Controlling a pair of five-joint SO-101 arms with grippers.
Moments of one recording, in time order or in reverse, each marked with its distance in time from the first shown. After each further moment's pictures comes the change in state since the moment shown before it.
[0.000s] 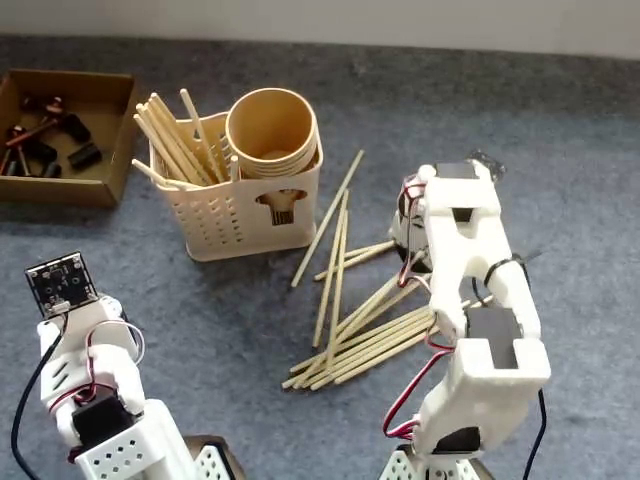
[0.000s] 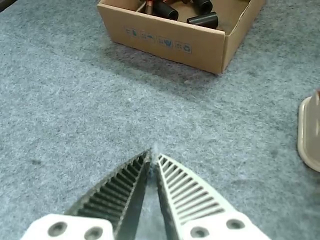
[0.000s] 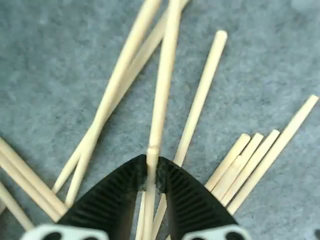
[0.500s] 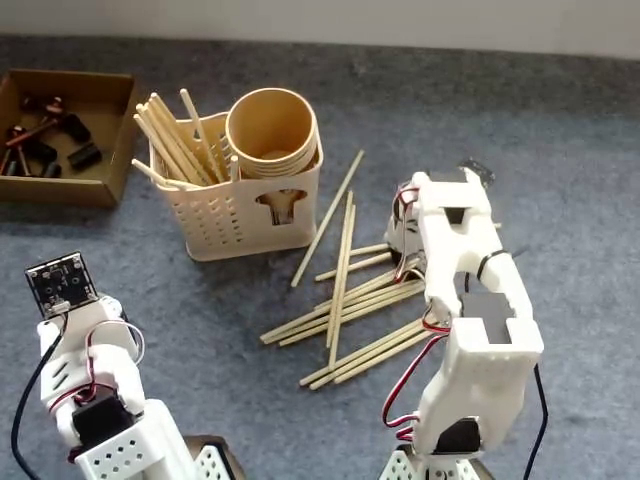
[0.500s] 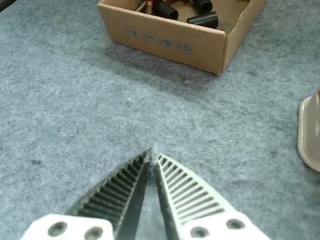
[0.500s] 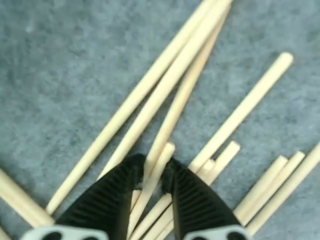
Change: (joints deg) left arm 0.0 0.0 0.0 0.0 0.0; right arm -0.1 9.8 -0.1 -5.3 0.0
